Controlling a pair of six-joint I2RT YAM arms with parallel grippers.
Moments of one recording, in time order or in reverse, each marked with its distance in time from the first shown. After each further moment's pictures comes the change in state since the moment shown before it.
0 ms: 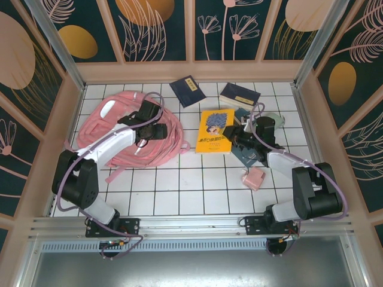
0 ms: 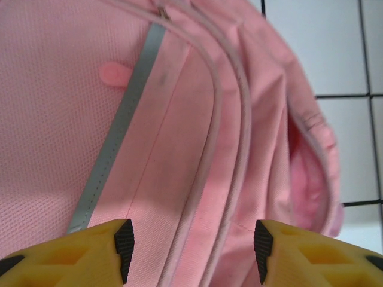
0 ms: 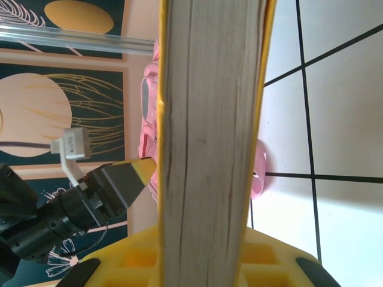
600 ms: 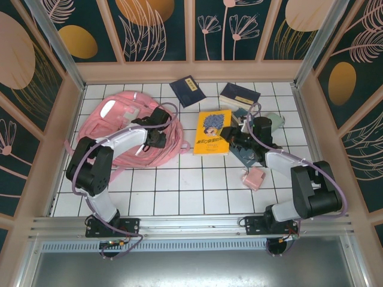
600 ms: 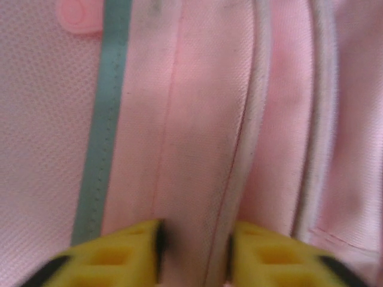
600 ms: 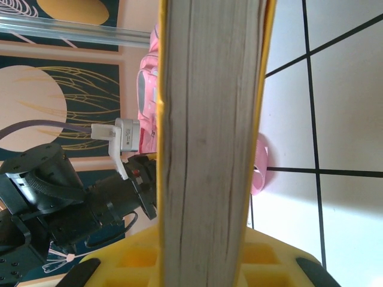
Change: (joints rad) left arm -0.047 0.161 0.000 -0.020 -0.150 0.154; right arm 0.031 0.017 0.005 0.000 0.017 0.000
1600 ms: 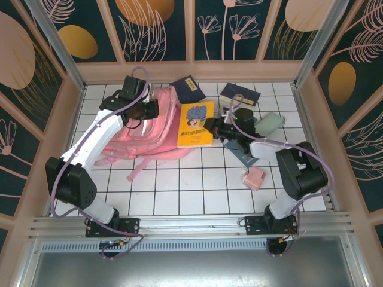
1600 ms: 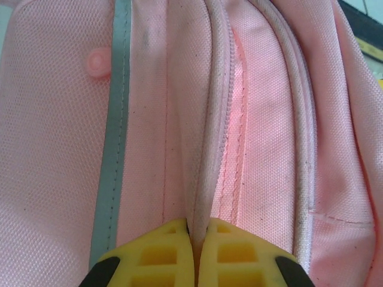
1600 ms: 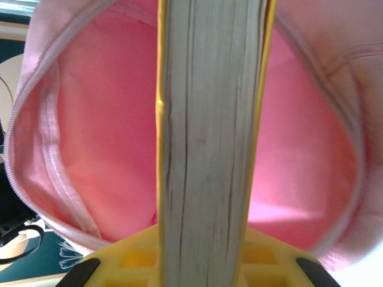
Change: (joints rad) left arm 0.158 -0.197 0.316 -0.145 0.374 -0.115; right arm 0.173 0.242 0.205 0.174 0.066 0.133
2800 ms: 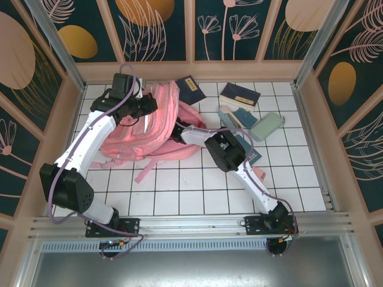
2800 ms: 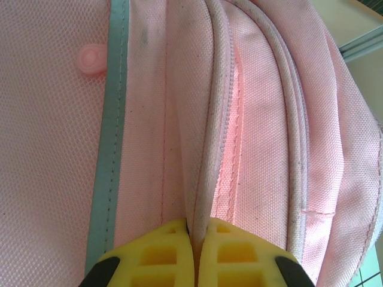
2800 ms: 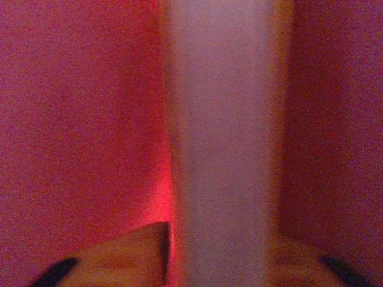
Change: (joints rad) left arm 0.049 -0.048 -0.013 0.061 0.150 -0.149; right arm 0.394 0.957 1.178 -0.188 0.196 0.170
